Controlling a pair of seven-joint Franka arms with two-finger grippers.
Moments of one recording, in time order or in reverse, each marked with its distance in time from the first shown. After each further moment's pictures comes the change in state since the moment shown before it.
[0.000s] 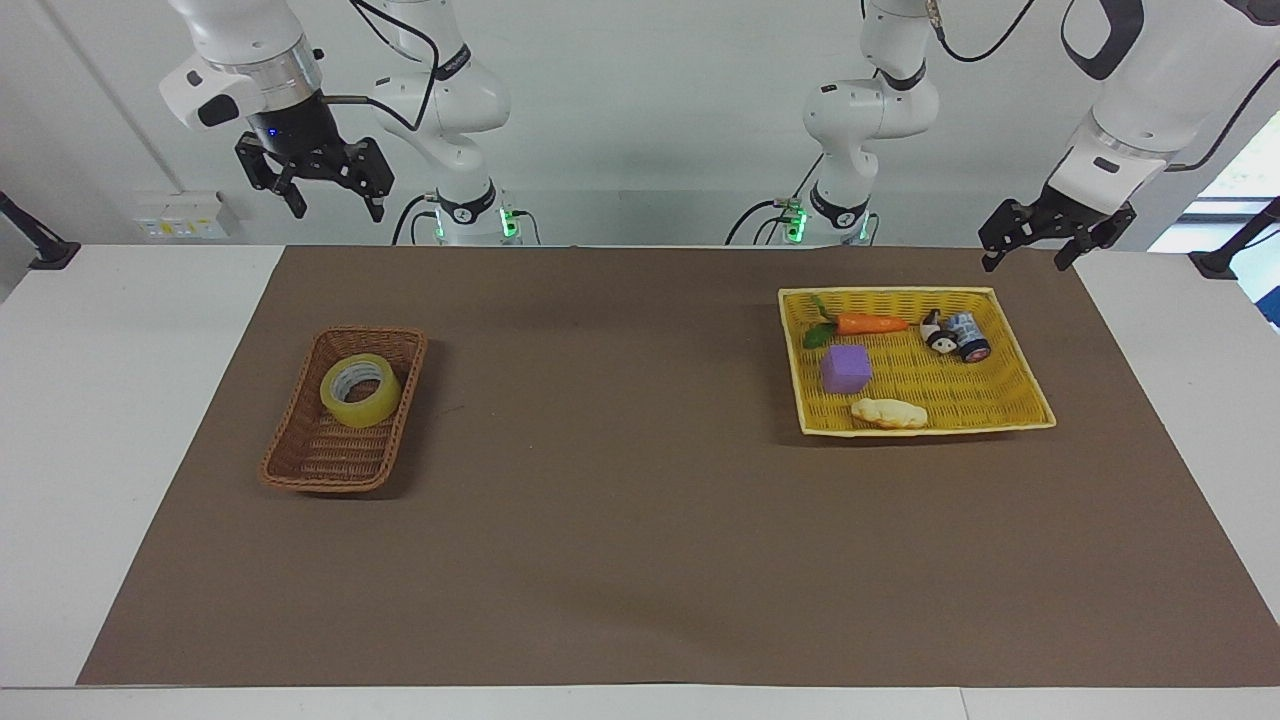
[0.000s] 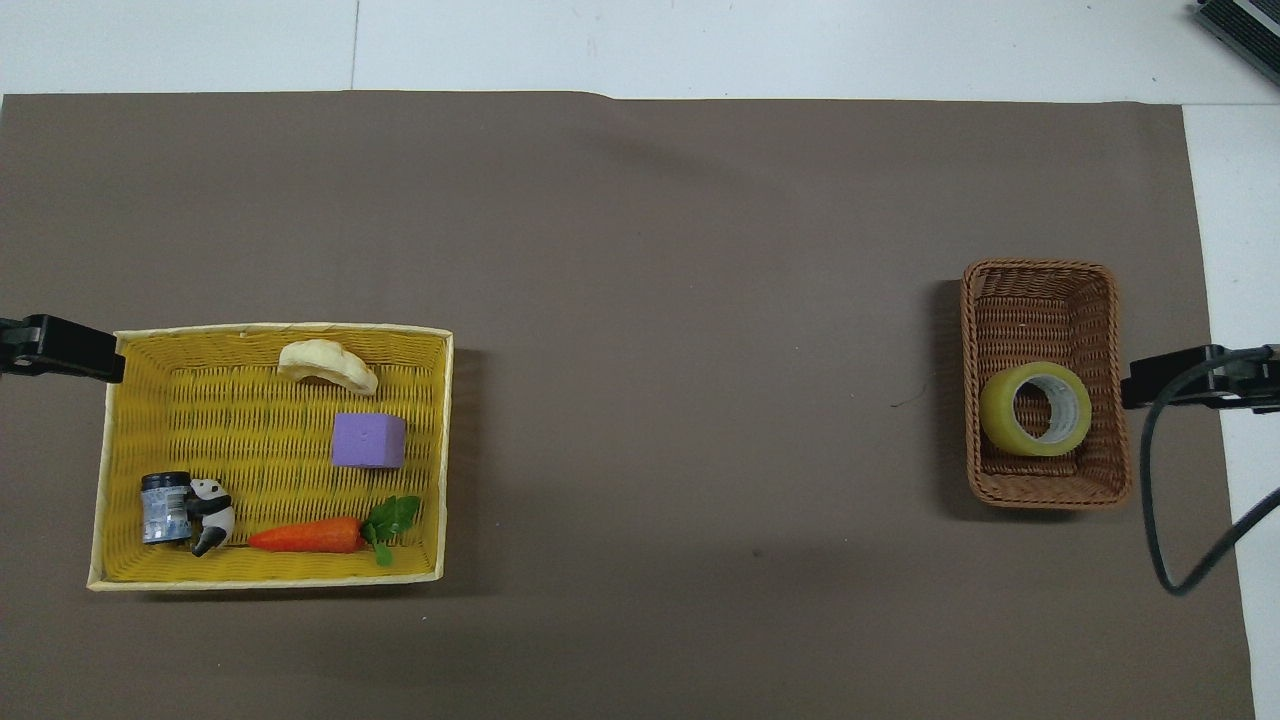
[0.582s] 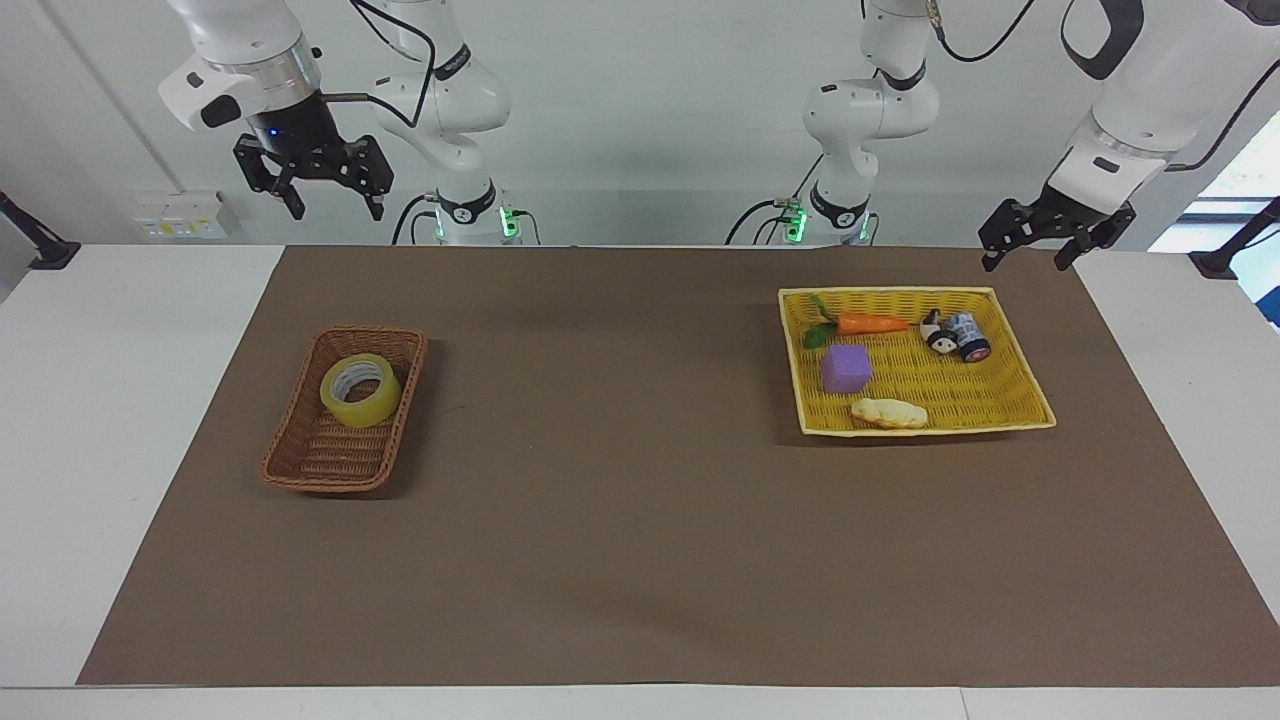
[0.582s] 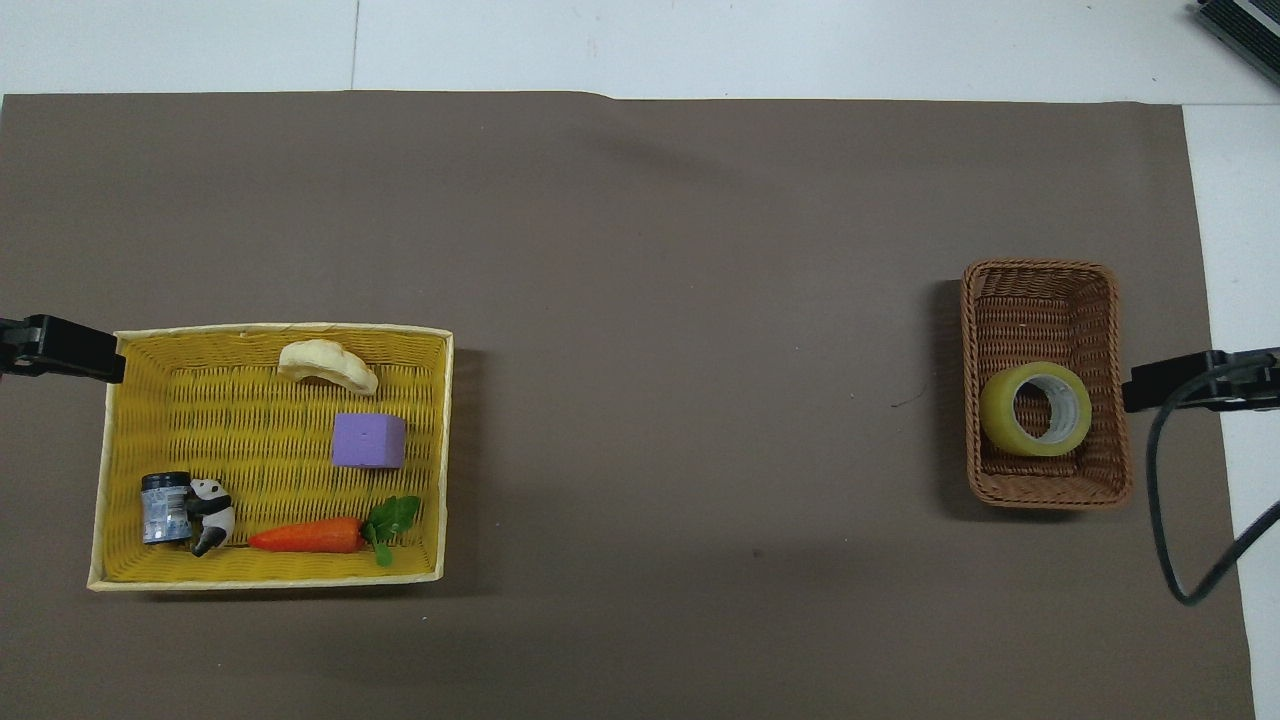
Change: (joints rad) left arm 0.000 0.000 0.000 0.000 0.000 0.000 0.000; right arm -0.001 0.000 -0.001 -0.001 0.000 0.000 -0.029
